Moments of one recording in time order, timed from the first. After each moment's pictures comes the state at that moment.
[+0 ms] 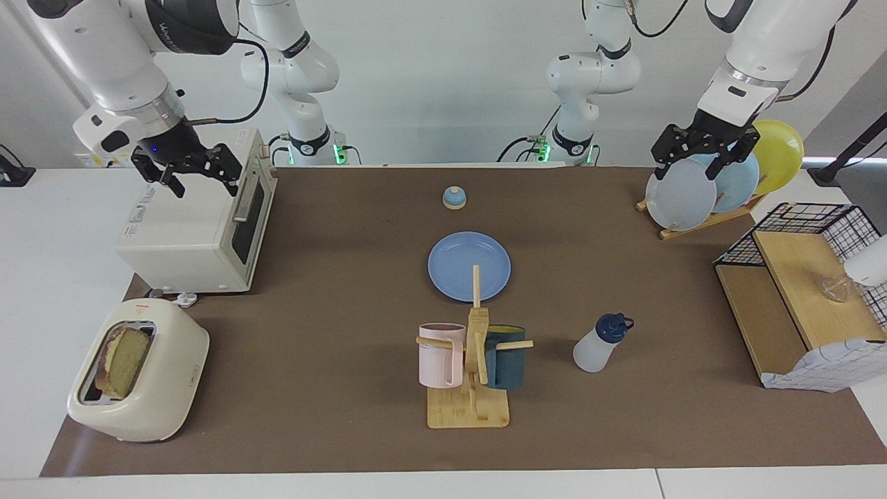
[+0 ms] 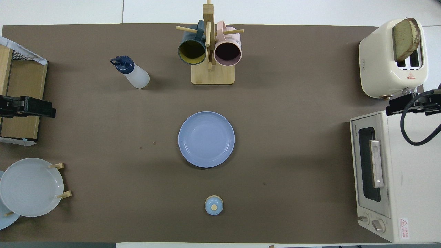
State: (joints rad) left arm -0.05 -0.08 -0.05 -1.63 -0.02 1.56 -0.01; right arm -0.04 -0.03 -0.02 -1.65 0.02 1.57 -0.04
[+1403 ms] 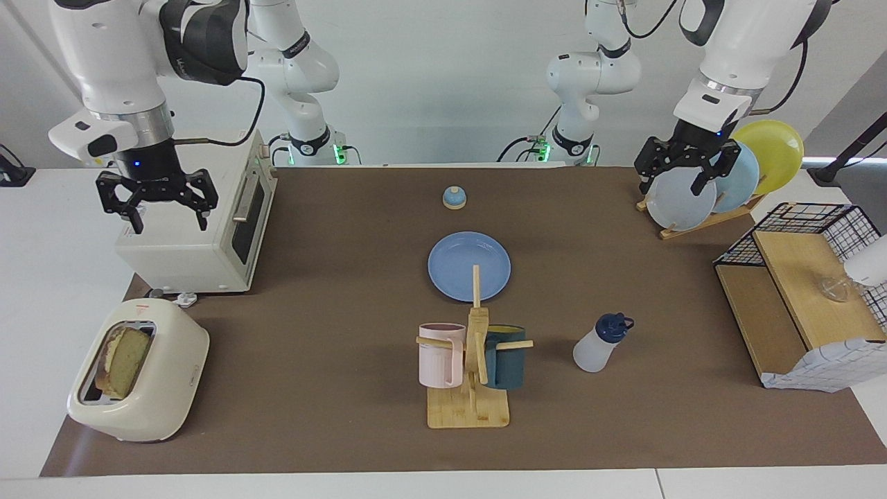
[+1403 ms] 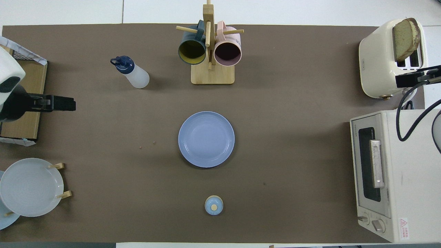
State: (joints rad) left arm -0.10 -0.16 -0.06 -1.84 -0.02 1.85 -0.05; right arm -0.05 -0.01 -0.02 -1.73 -0.13 2.00 -0.21
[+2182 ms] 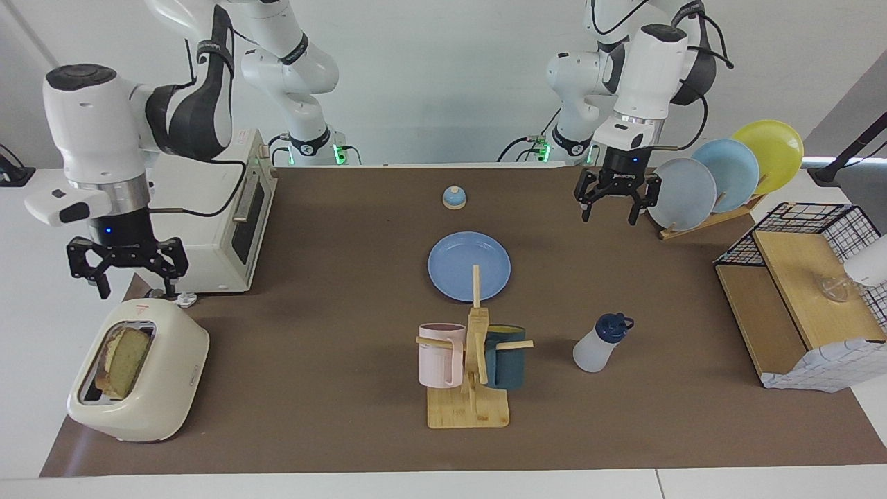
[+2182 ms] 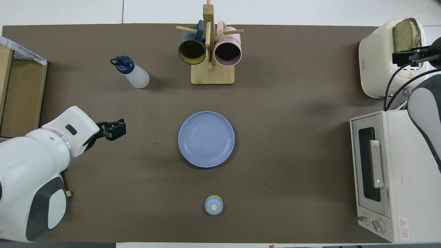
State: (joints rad) left arm -0.18 -0.34 -0.11 -2.41 -0.02 2.51 -0.11; right arm -0.12 0.18 -0.02 -1.74 -0.14 2.37 -0.23
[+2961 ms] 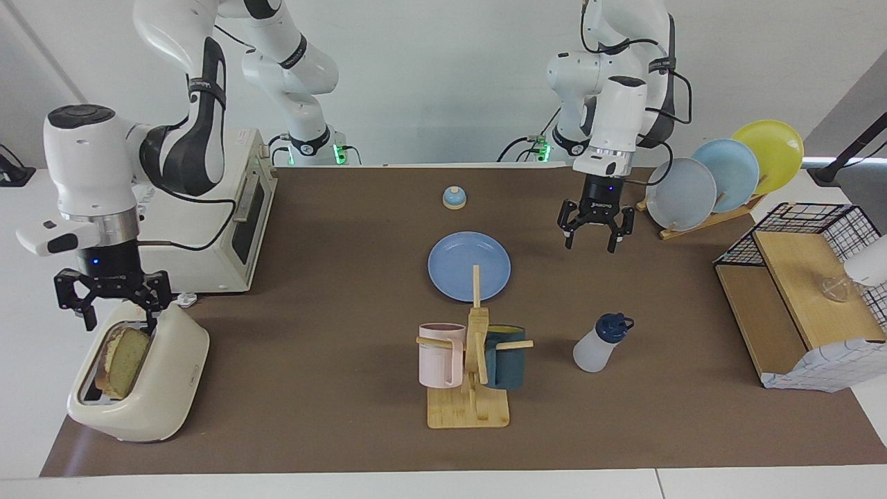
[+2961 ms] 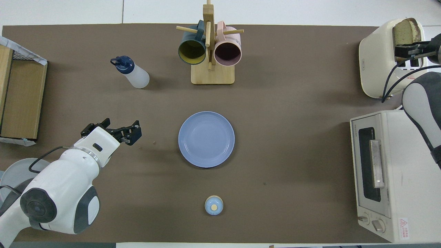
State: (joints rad) left arm -0.17 -0.20 -0.13 -2.63 -0.02 3.07 -0.15; right arm -0.17 0.27 -0.02 -1.73 -0.14 2.53 -0.23
